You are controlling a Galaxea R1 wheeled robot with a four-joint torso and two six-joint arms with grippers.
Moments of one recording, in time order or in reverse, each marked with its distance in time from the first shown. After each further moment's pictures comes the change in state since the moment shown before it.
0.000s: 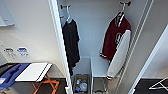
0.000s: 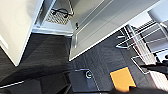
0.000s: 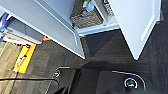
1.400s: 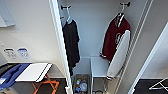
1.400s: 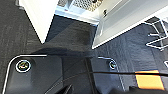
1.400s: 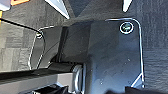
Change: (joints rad) left arm 0.097 0.308 -0.525 -0.121 -0.061 -0.007; right arm -0.129 0.382 -0.412 -0.036 -0.273 0.049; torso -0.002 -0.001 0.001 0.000
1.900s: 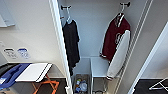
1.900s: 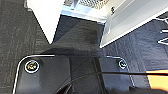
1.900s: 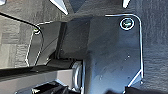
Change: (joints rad) left arm -0.009 0.100 -0.175 0.000 -0.002 -0.001; right arm 0.002 0.013 0.010 -0.001 -0.057 0.000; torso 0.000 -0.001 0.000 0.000
